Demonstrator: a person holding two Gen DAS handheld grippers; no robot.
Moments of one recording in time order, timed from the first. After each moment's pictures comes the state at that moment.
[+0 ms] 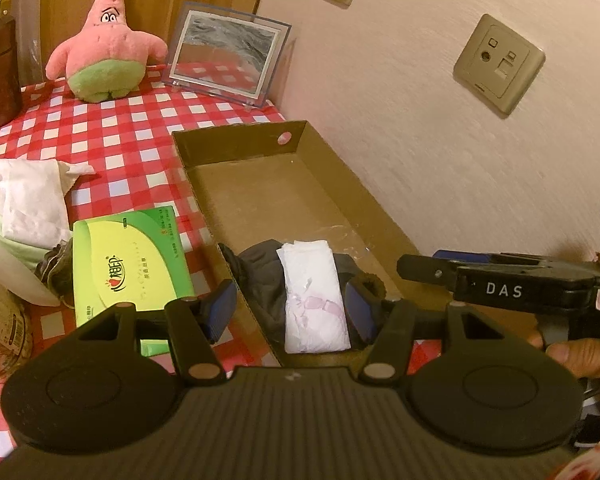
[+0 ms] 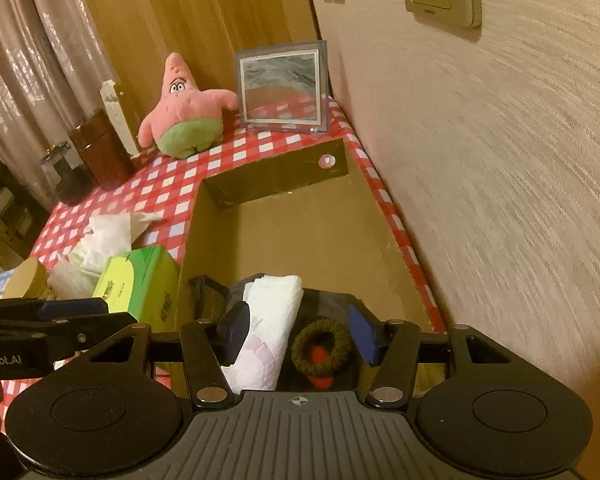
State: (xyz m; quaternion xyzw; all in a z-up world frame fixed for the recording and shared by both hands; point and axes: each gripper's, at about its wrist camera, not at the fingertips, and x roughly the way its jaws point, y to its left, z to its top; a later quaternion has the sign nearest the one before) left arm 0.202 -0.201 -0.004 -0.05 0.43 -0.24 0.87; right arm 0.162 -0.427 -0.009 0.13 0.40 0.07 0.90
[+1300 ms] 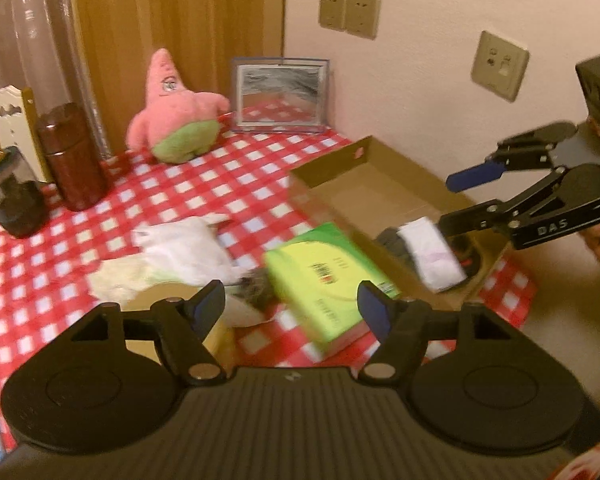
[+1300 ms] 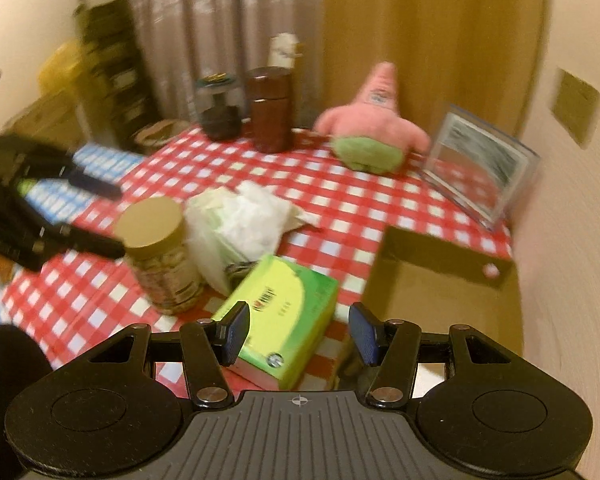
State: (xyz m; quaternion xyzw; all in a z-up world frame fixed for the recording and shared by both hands) left arm 0.183 -0.041 0.056 0.09 0.37 -0.25 0.89; right arm 0.180 -0.279 0.052 -0.09 0.36 0.28 0.88
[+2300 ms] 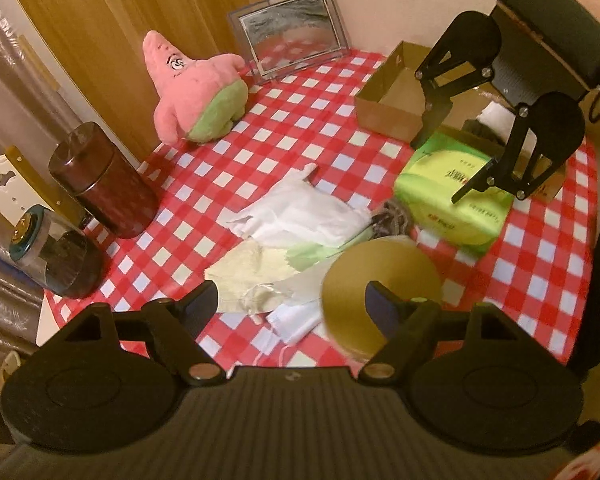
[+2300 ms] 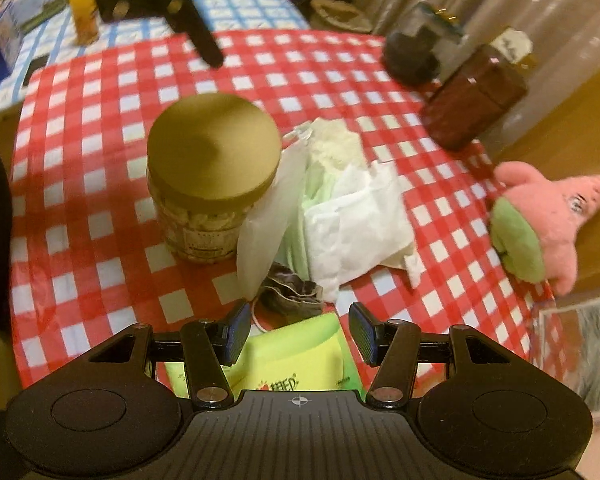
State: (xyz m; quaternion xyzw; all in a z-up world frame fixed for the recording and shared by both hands) left arm 0.273 0.045 0.043 0.29 0.40 -0.29 0.82; right arm 0.268 -0.129 -0.030 -0.42 0.37 0.45 0.70
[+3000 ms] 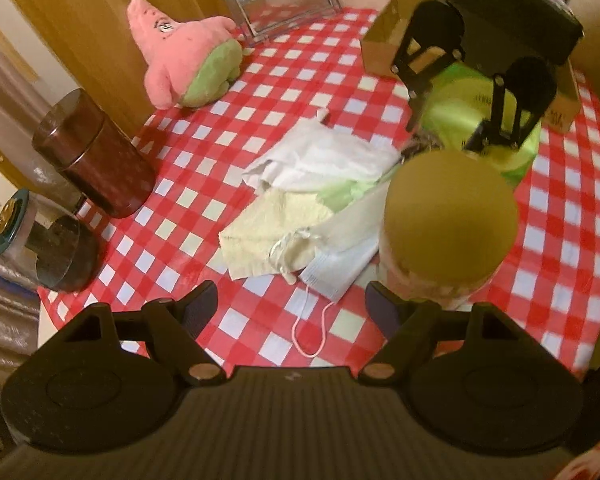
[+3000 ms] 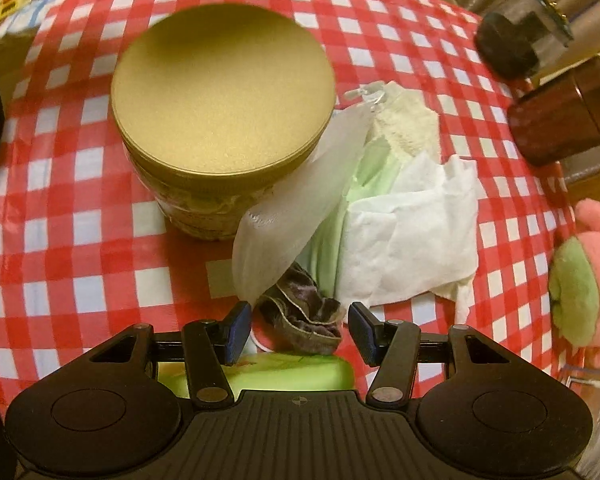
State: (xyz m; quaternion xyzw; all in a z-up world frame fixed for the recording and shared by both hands) left arm 0.303 0.097 -0.004 0.33 0.41 -0.31 0.79; right arm 0.301 -0.084 -0.094 -0.50 0.38 0.49 0.60
